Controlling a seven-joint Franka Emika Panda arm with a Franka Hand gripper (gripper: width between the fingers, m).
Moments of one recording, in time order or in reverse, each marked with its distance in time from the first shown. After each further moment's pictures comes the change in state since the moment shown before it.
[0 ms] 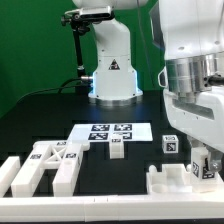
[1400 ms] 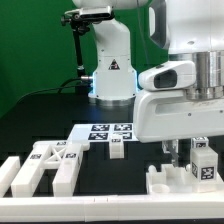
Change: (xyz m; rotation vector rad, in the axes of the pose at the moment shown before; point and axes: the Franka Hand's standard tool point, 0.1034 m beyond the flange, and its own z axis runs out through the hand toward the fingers) arm 0.006 -0.001 -0.004 -0.077 0.032 -1.445
